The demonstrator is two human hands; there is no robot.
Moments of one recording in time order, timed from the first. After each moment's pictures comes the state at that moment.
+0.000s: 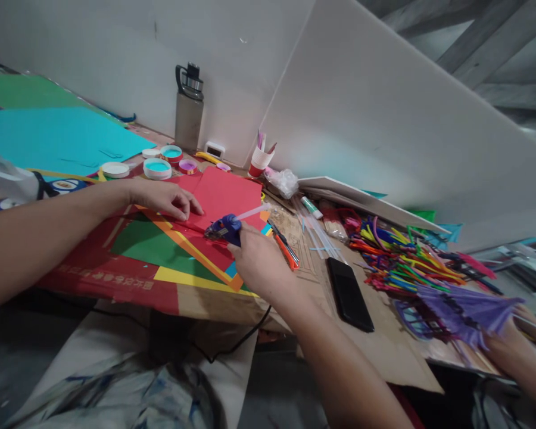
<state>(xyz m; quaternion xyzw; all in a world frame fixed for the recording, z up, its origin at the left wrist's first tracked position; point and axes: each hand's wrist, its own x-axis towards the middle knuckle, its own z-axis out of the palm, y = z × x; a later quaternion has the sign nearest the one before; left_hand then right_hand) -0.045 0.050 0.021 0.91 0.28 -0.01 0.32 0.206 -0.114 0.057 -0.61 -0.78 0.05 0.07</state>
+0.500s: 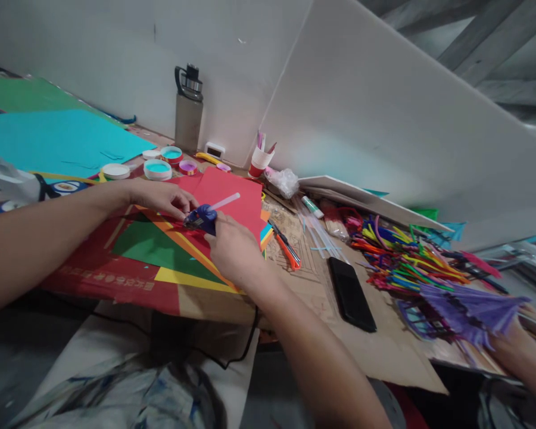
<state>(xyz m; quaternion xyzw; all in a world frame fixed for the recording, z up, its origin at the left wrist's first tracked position) -0.045 0.049 0.023 0.91 0.27 -0.01 0.30 0.168 -0.100 0.055 -0.58 -0.80 0.08 0.10</state>
